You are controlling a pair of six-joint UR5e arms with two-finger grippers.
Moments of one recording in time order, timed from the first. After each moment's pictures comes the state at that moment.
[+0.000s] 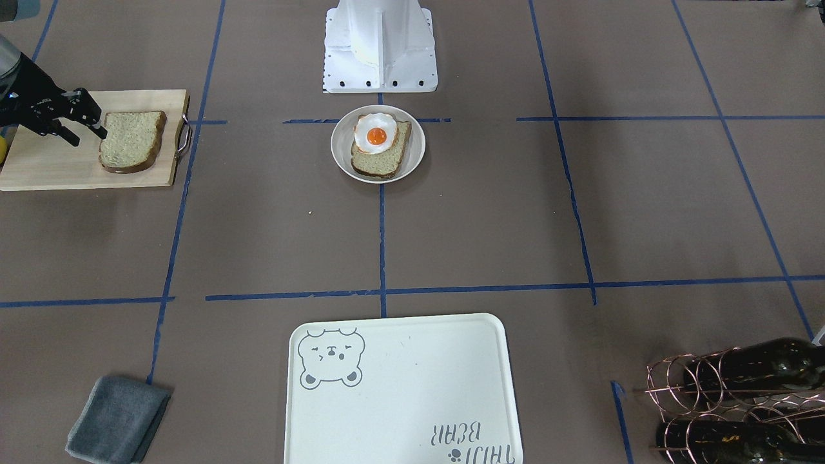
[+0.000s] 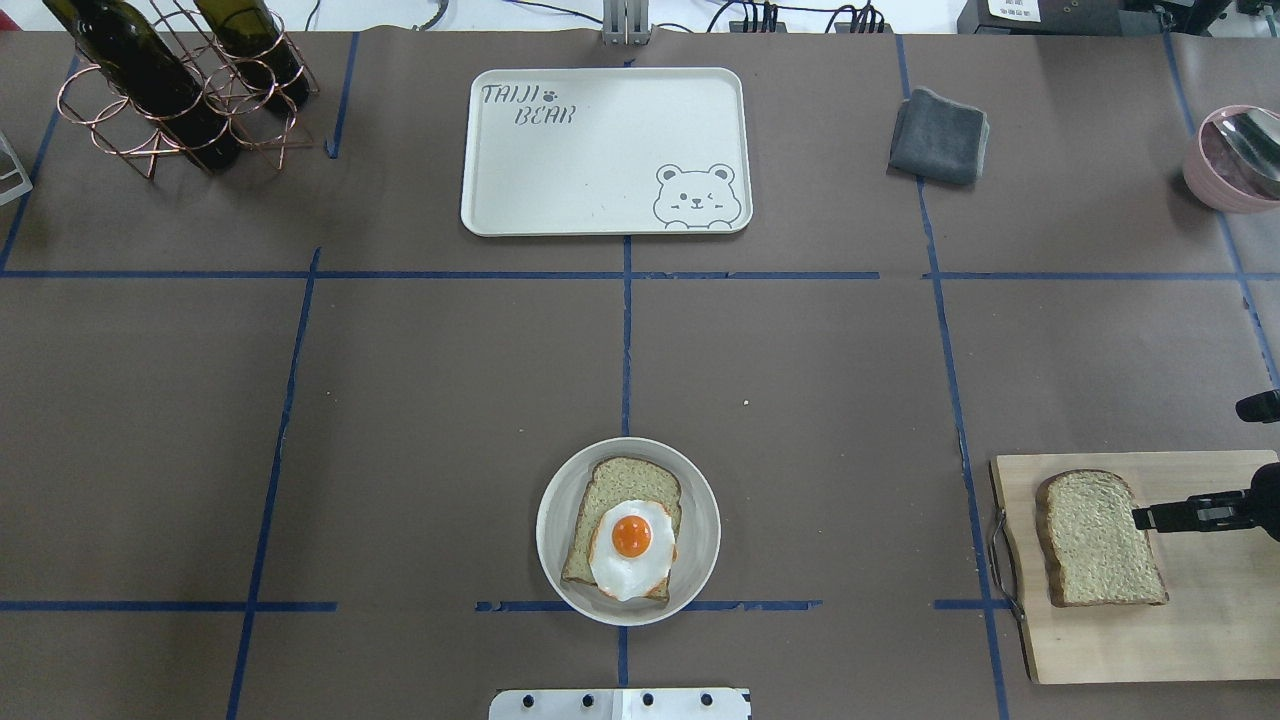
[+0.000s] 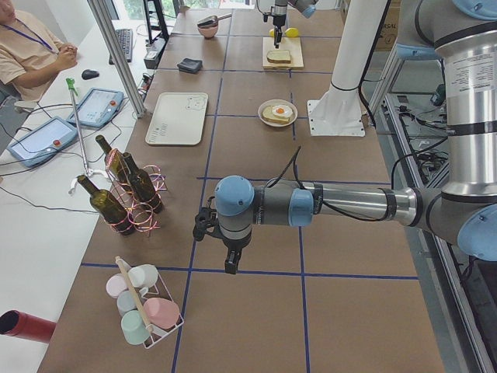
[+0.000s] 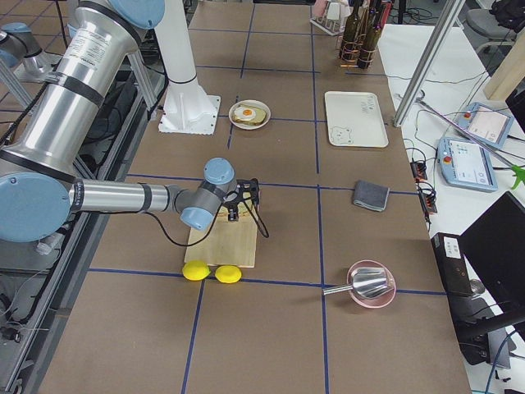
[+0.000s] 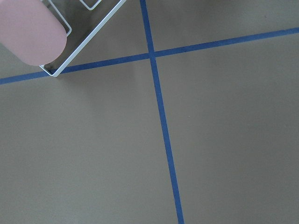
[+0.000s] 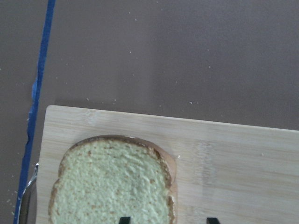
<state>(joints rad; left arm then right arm) -1.59 -1.41 -1.80 -1.53 -2.37 0.17 0.71 -2.04 1.86 -0.51 2.07 1.03</state>
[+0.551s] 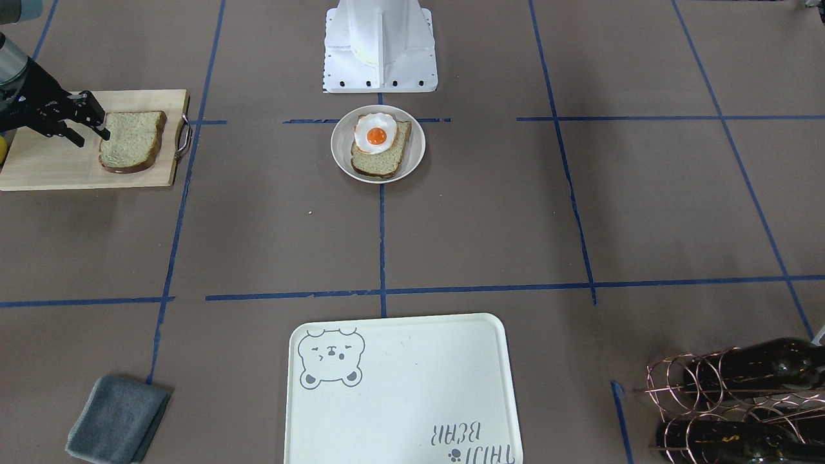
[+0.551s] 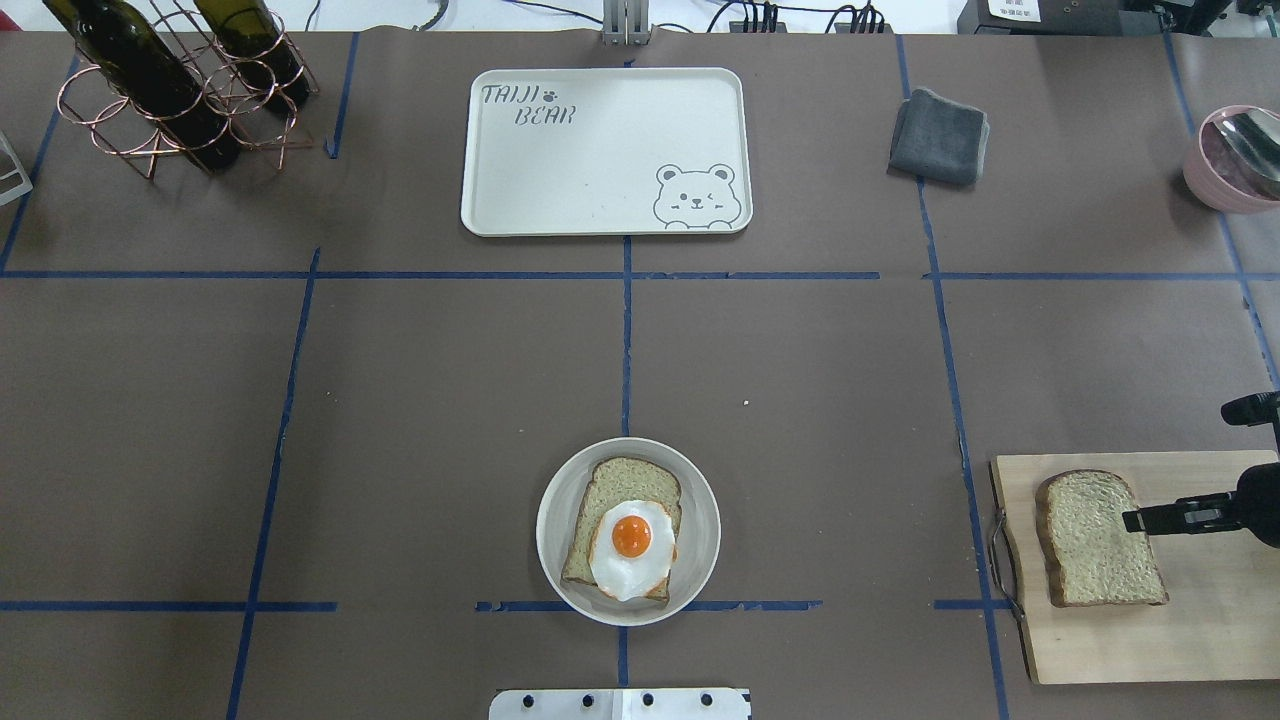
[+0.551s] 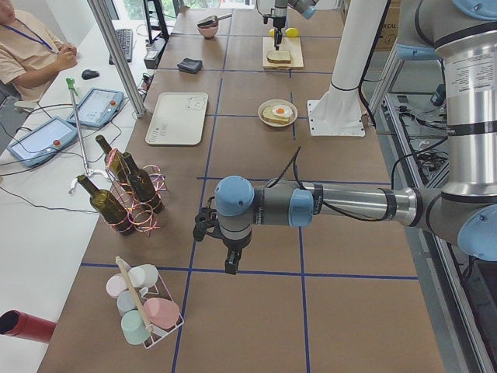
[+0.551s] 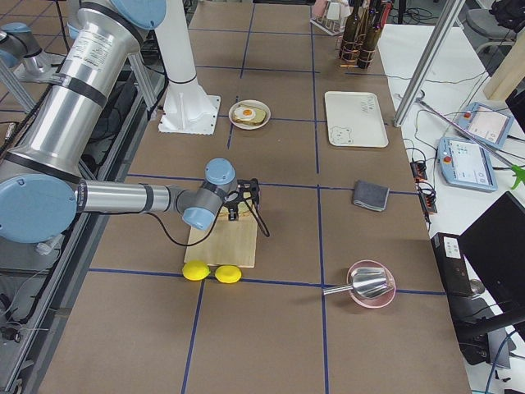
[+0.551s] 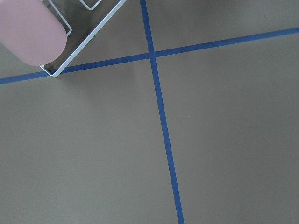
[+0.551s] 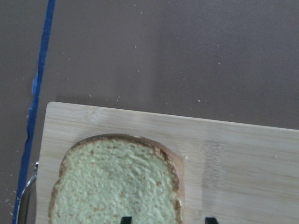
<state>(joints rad) -1.59 -1.41 -1.80 -1.53 -2.37 0.17 0.69 -2.02 1.85 -0.51 2.07 1.03</state>
